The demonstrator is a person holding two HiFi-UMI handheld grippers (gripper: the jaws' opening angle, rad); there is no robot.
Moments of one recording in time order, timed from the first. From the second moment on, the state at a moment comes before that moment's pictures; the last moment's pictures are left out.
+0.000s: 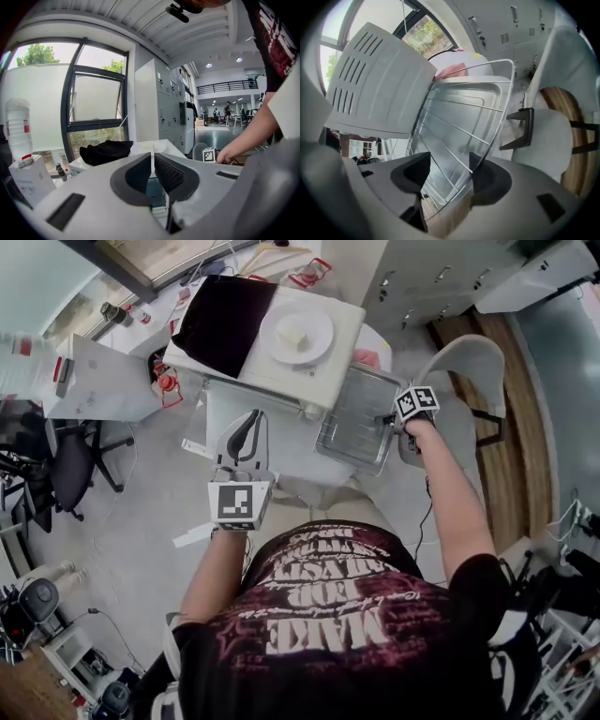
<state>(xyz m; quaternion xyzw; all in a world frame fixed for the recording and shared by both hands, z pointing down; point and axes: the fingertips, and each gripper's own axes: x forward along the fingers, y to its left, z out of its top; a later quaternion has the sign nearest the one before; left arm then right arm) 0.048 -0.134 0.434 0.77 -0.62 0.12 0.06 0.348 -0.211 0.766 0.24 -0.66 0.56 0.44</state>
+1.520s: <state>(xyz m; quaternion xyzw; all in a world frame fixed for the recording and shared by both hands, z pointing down) -0.004 -0.080 0.354 0.87 -0.49 0.04 0.02 0.232 -0.040 0.368 0.55 -0.83 -0.02 0.09</state>
